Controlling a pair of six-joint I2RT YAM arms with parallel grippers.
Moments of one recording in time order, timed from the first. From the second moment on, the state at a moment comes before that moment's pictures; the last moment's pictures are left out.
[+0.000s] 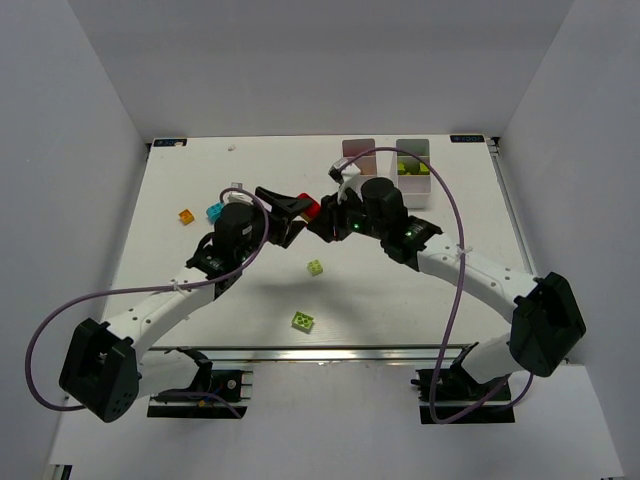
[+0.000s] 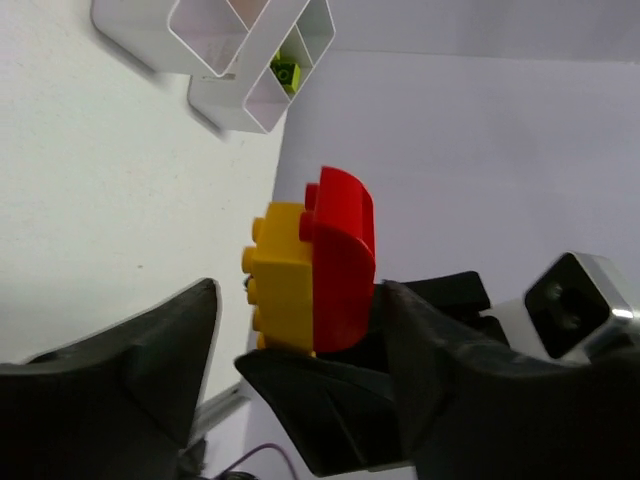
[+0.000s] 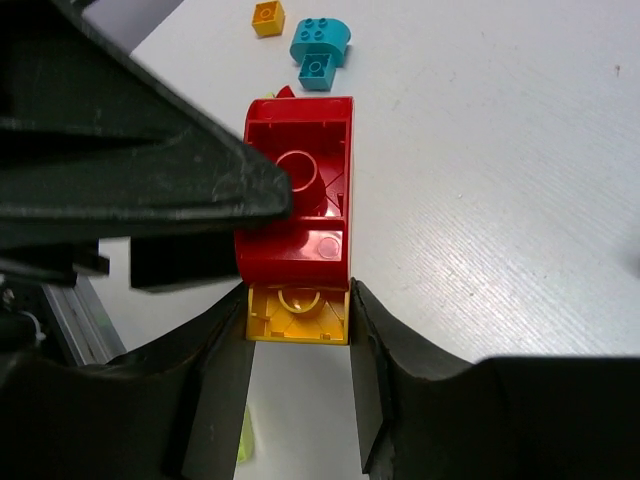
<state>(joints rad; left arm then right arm) -0.55 1.19 0.74 0.22 0.05 -1.46 0.78 1.45 1.10 0.02 -0.23 0.24</state>
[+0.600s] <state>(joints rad) -0.55 1.13 0.88 -0.08 0.00 -0.94 0.60 1.26 1.01 -0.28 -0.74 -0.52</state>
